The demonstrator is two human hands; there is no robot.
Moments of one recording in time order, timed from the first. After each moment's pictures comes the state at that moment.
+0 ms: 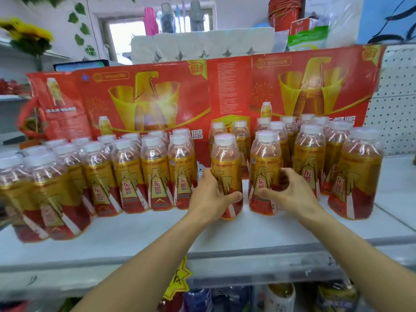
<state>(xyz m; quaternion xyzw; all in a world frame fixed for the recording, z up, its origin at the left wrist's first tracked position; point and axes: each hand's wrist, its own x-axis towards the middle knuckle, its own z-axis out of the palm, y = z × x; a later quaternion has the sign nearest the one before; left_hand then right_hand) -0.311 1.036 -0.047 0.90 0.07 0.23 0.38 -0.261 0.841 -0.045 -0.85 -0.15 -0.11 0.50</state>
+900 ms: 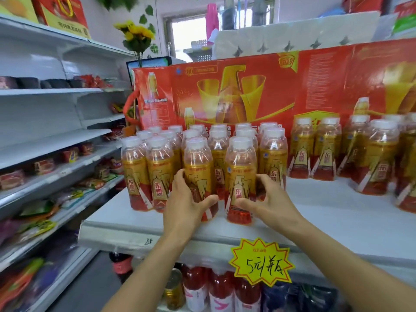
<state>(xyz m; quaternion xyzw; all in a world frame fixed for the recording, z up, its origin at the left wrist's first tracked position) -0.462 1.212 -0.054 0.85 0.23 0.37 0.30 -0.359 1.040 -0.044 -0.79 -0.34 -0.02 0.51</state>
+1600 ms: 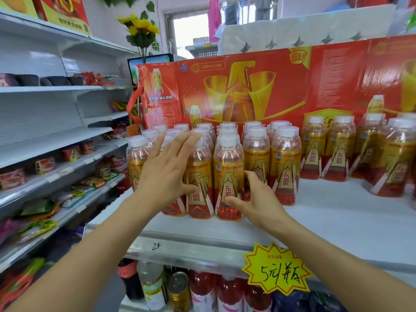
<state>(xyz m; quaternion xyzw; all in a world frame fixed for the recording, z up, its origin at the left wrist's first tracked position) -0.480 1.272 0.022 0.93 0.08 0.31 -0.16 -0.363 1.090 -0.046 -0.81 -0.37 -0.03 0.45</state>
